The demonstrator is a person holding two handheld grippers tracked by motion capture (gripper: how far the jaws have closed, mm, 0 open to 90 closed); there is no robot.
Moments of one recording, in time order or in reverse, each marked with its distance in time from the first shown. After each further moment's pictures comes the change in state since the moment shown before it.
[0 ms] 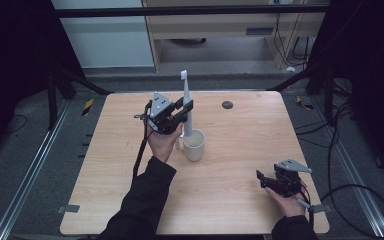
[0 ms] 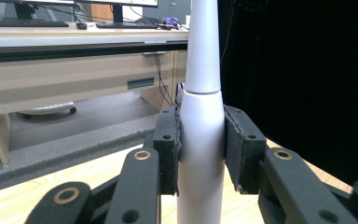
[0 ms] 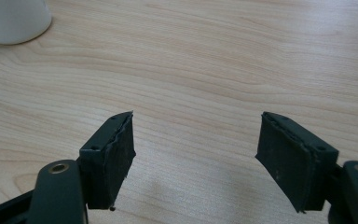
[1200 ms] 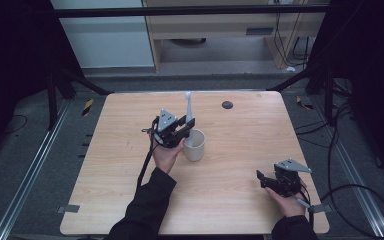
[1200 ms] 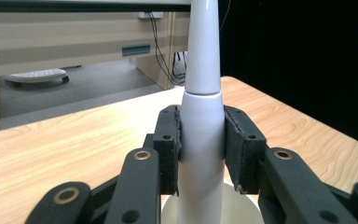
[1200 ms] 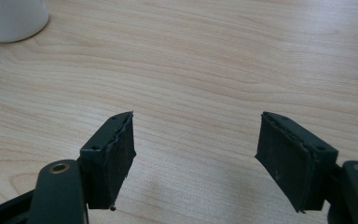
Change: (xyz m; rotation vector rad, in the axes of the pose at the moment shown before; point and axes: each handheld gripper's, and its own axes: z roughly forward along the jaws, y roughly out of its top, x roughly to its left) left arm 0.003 -0.064 0.013 0.108 -0.013 -0.024; right arm 0.000 0.000 0.001 0.003 -0.003 -0.001
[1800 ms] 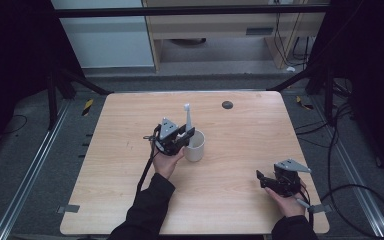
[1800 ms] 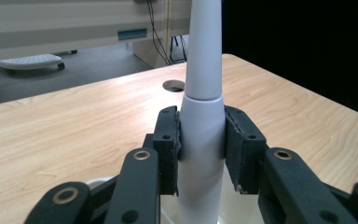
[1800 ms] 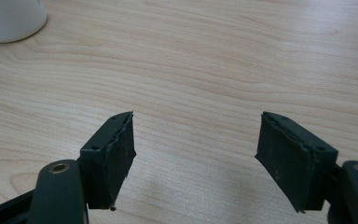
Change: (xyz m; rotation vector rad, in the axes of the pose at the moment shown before) left arm 0.000 -0.027 0.000 0.058 -0.009 0.014; right arm 0.001 0.000 0.000 0.002 -0.003 -0.002
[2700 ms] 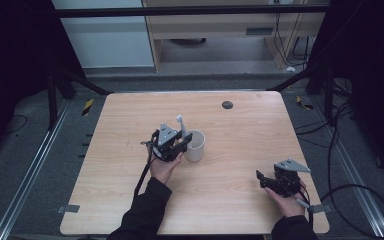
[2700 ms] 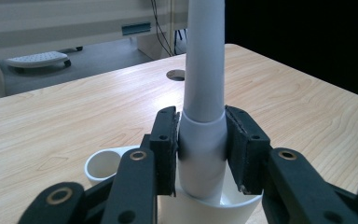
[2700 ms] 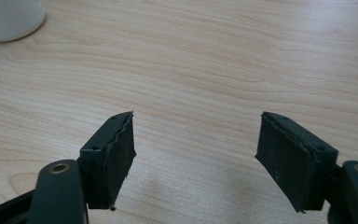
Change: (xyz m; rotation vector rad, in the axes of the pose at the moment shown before) left arm -0.003 -0.008 -0.016 0.017 0.022 0.024; right arm 0.001 0.000 0.001 0.002 -0.005 0.001
